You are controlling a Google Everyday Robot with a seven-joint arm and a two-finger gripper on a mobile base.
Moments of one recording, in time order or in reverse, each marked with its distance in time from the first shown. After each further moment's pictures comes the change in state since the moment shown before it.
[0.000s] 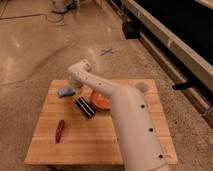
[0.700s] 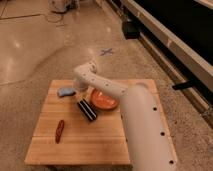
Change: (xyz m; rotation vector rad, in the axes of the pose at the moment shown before) arm -0.005 0.048 -0.020 -0.049 -0.054 0.059
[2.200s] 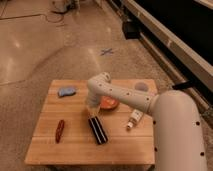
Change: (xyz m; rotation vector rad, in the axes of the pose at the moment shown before) arm -0.024 0.144 -0.035 -0.179 -0.074 0.098
